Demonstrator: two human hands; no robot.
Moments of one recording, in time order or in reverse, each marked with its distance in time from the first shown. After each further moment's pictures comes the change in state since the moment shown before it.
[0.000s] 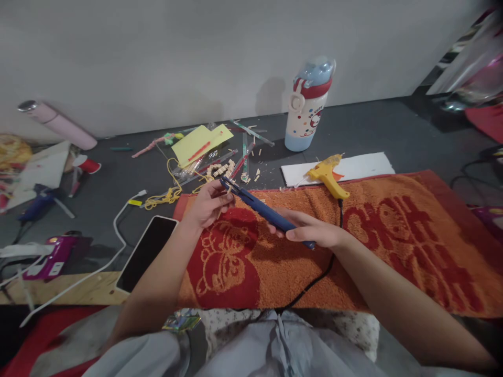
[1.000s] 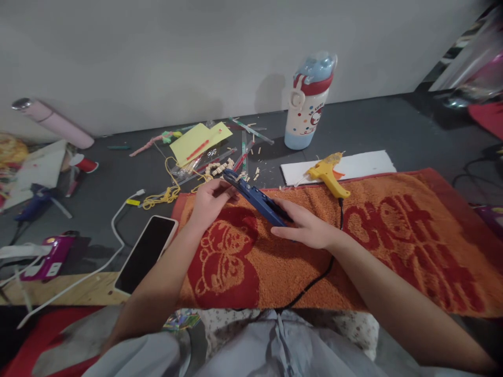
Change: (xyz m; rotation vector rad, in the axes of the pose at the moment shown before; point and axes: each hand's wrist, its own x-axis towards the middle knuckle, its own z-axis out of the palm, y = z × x) left_hand 0.004 -0.011 0.003 0.330 0.129 0.219; right_hand 0.005 0.004 0.002 -0.545 0.250 -0.081
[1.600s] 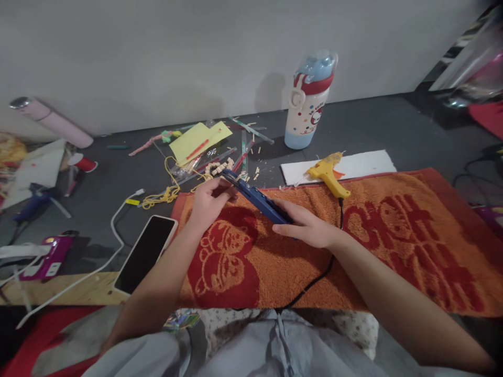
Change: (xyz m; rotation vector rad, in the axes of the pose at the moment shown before) left_hand -0.002 0.004 0.000 0.119 0.053 0.039; right_hand -0.001 0.005 0.000 0.043 -0.021 -0.006
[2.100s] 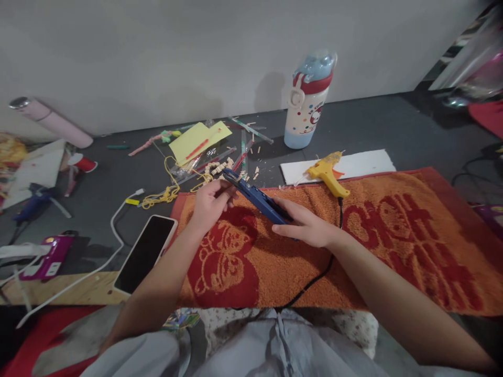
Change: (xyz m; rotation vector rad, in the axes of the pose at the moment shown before) left_hand -0.004 0.003 0.004 0.043 -0.014 -0.012; right_hand 0.001 -0.002 -0.001 -0.016 0.015 -0.015
